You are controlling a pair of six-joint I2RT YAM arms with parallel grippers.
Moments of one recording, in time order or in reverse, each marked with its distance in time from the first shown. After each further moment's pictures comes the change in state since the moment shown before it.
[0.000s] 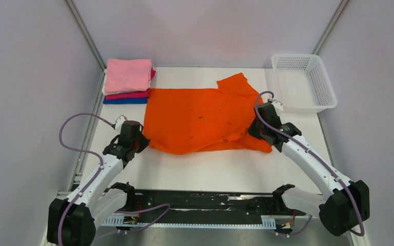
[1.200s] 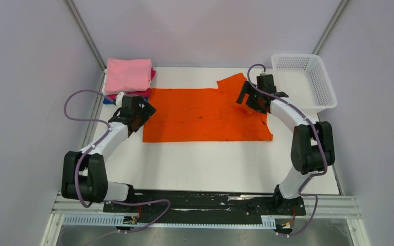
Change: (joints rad) left arm 0.139 0.475 0.327 0.204 0.018 0.027; right arm -0.293 0.668 0.435 0.298 -0.286 -0.305
